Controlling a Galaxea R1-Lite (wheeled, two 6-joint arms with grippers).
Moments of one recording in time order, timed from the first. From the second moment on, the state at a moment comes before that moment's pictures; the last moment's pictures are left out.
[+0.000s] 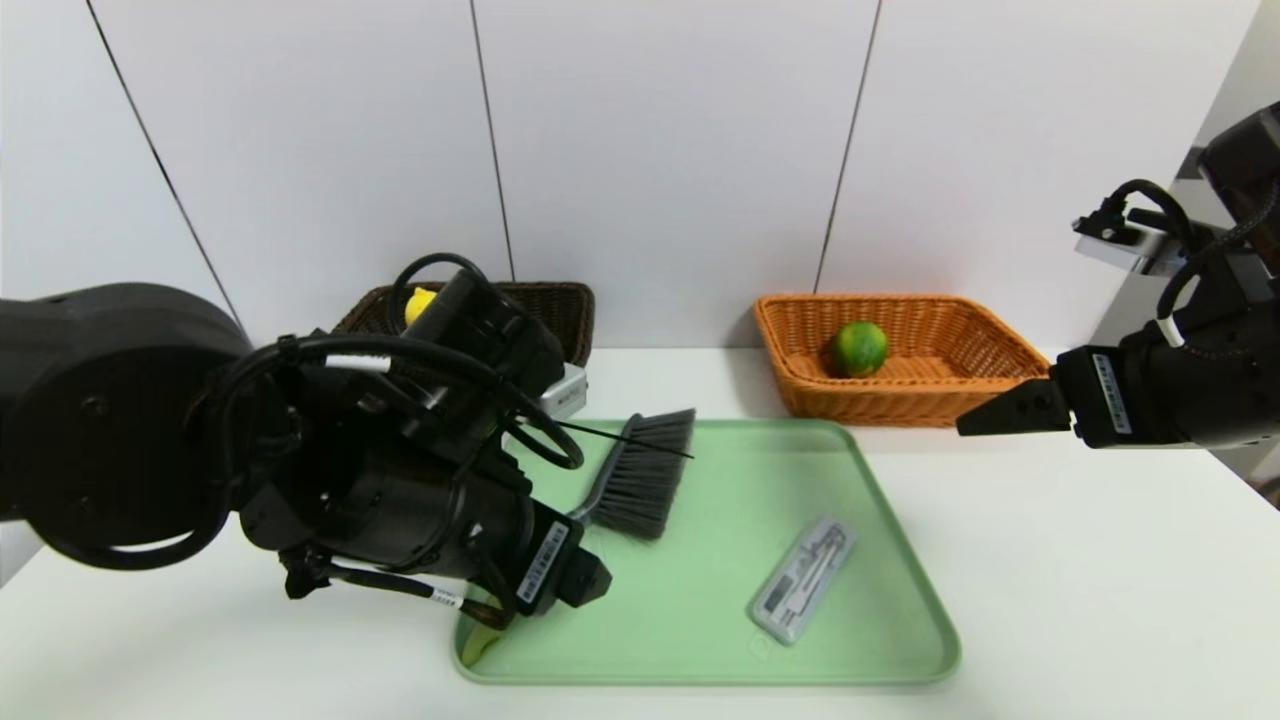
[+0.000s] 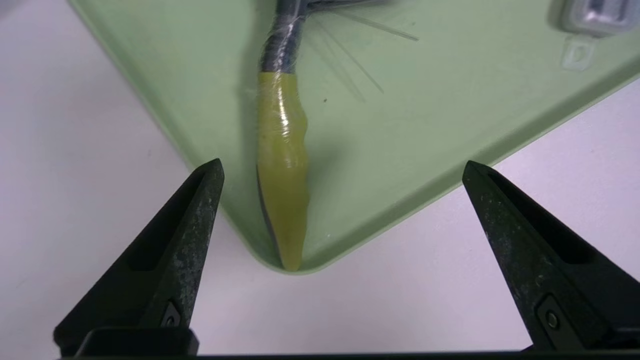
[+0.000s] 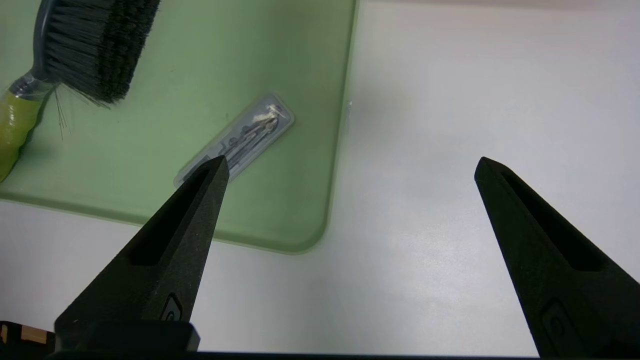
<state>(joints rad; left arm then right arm) -0.76 1.68 -1.24 0.51 0.10 -0.19 0.29 1.47 -1.33 0.72 0.01 0.20</state>
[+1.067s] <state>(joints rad) -0.69 1.85 -1.46 0.78 -0.07 -0.19 0.28 1.47 -1.26 0.72 0.02 0.20</state>
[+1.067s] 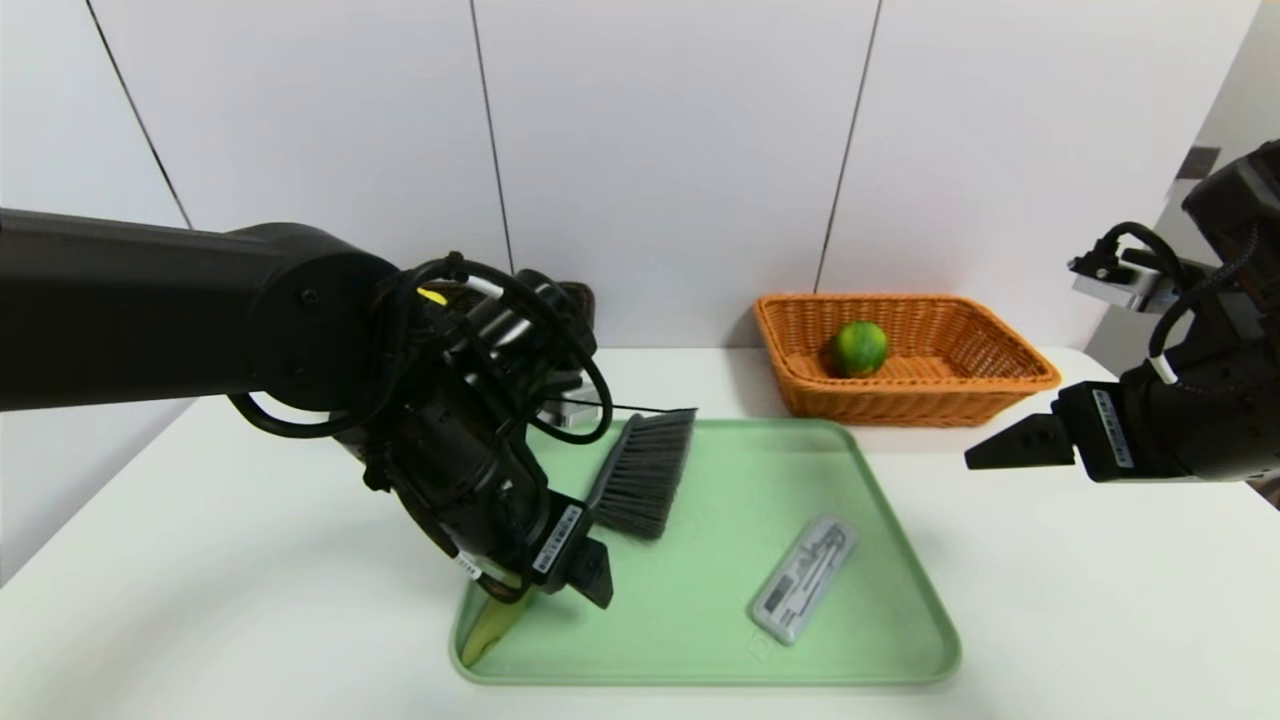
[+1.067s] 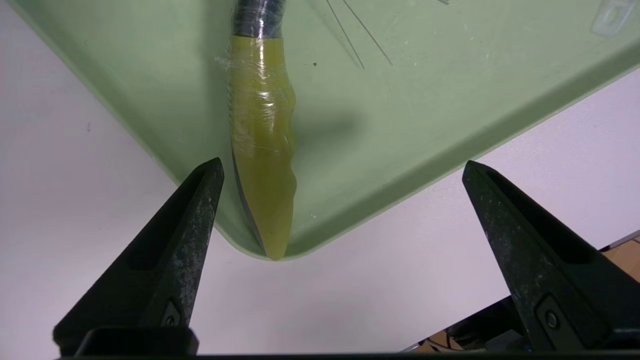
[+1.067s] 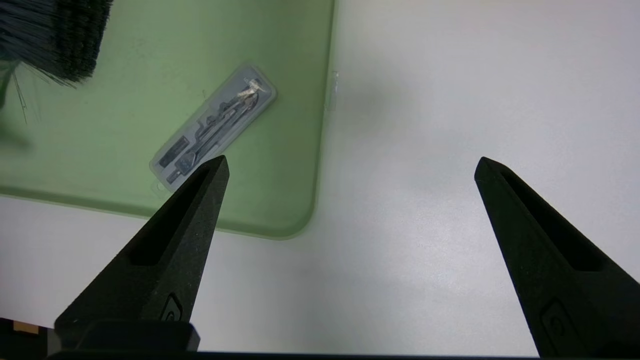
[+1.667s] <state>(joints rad) -0.63 1.84 -1.33 0.64 -0.10 -0.02 0.26 1.48 -1.26 0.72 0.03 0.20</state>
